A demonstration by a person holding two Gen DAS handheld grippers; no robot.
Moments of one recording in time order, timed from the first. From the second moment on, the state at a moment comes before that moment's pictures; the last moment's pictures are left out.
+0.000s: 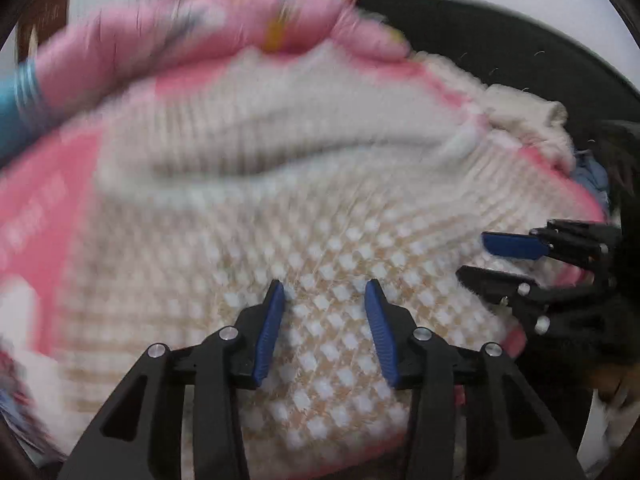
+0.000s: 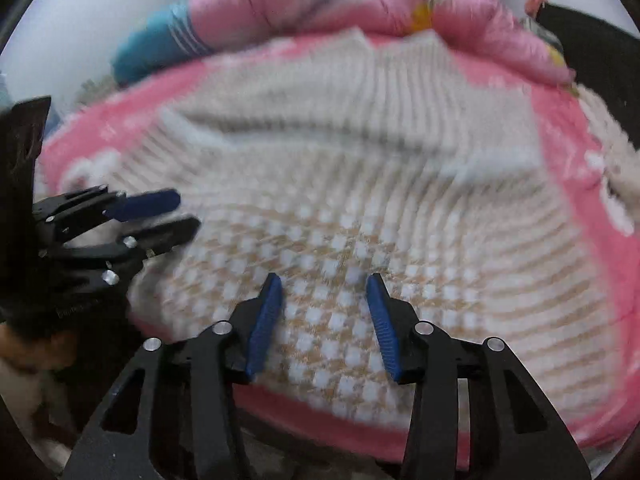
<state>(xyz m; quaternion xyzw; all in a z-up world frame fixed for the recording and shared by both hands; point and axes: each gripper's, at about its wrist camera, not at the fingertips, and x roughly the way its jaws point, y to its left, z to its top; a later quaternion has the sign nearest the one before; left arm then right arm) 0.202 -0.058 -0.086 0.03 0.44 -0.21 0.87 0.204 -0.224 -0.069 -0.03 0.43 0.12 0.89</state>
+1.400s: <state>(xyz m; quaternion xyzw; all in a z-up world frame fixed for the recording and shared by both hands) 0.179 0.042 -0.041 -0.07 0.36 -0.12 0.92 0.185 -0.366 -0.024 0.08 0.38 0.00 0.92</state>
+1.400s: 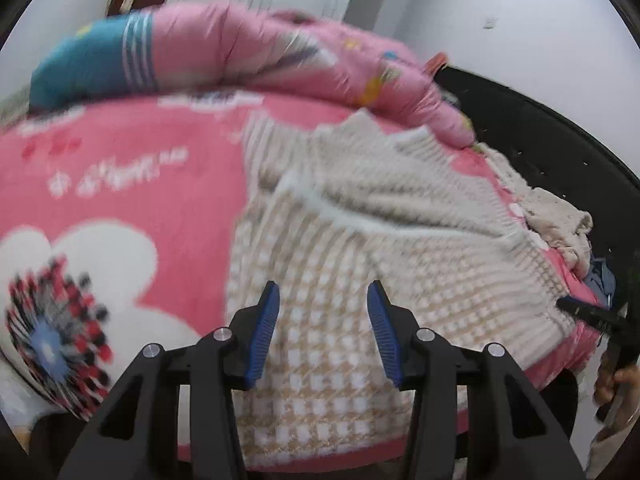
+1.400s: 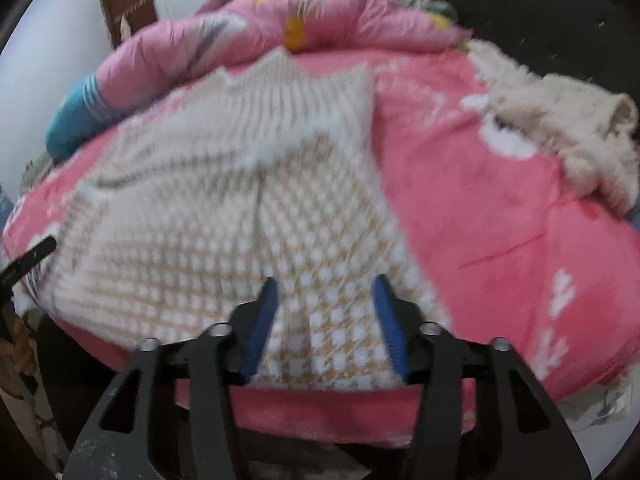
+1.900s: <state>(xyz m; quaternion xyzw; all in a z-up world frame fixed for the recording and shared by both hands) 0.205 0.042 -0.016 -0.05 0.35 -0.07 0.93 0.219 -0.367 -0.004 0.08 0.36 -0.01 0.93</state>
